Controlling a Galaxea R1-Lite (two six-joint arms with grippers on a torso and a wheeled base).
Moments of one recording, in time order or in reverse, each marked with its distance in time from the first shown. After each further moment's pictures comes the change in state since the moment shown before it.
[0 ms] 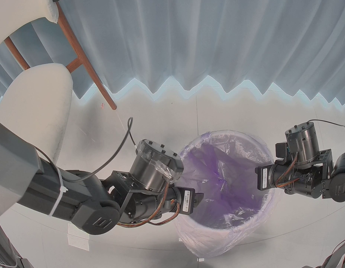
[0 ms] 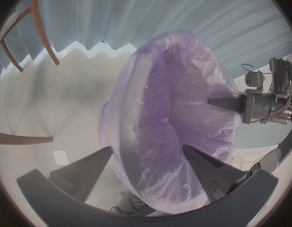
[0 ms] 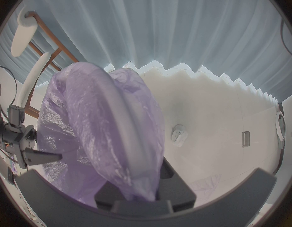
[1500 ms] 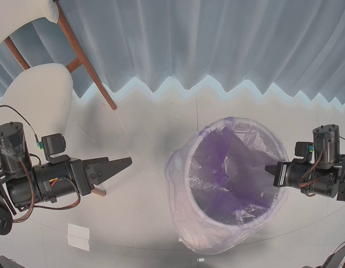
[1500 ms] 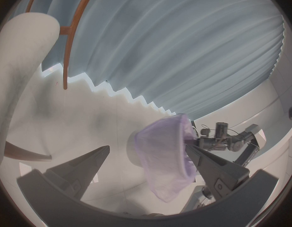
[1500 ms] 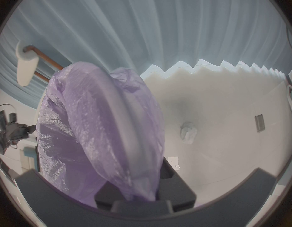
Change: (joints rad) left arm 0.424 -0.534 0.482 -0.416 -0.507 0.013; right arm -0.119 -0.126 0.149 -0.139 0.216 0.094
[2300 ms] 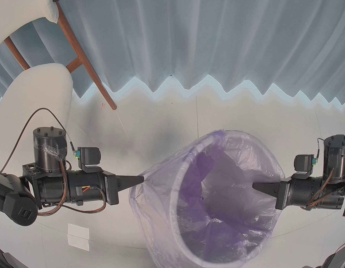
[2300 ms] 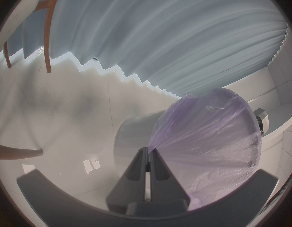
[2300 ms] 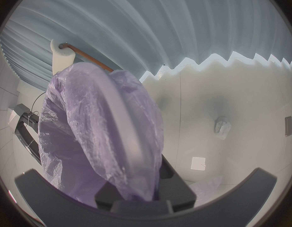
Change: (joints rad) left arm -0.040 0.214 -0.082 0.069 -0.084 0.106; right arm 0.088 -0.097 0.110 -0.083 0.264 0.000
